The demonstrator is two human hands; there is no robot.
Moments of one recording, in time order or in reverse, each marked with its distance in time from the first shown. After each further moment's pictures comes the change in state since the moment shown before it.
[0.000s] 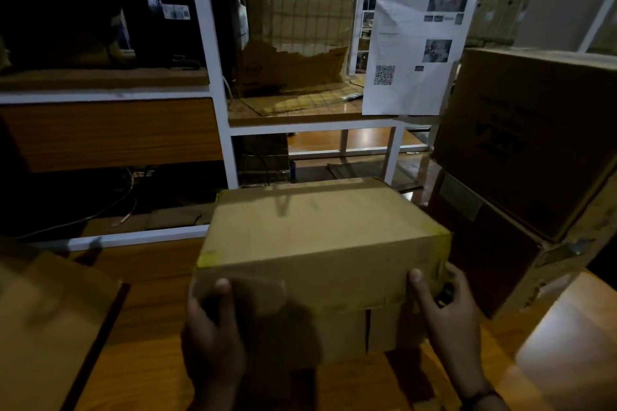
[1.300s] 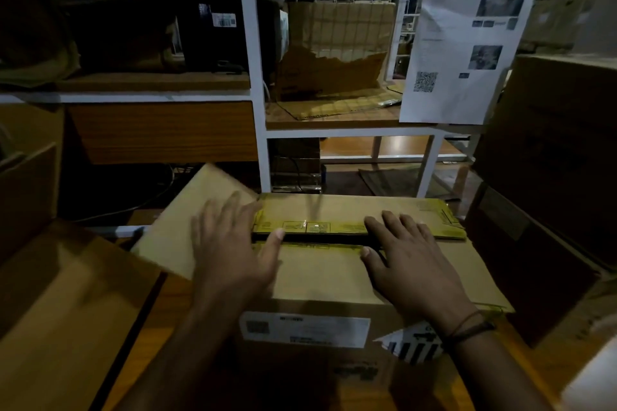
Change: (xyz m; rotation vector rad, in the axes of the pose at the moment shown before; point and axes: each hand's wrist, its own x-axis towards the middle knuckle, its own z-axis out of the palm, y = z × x) left_hand 0.052 0.052 -0.012 0.939 -0.065 0.482; right_hand 0.030 -0.092 0.057 -0.972 -0.505 -0.648
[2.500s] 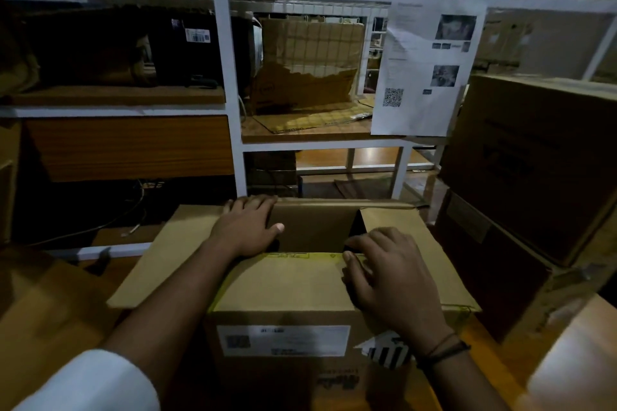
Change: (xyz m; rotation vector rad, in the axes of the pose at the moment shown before) left_hand 0.104 0.010 0.048 0.249 -0.428 0.275; right_hand -0.020 -0.003 0.004 0.050 0.423 -0.131
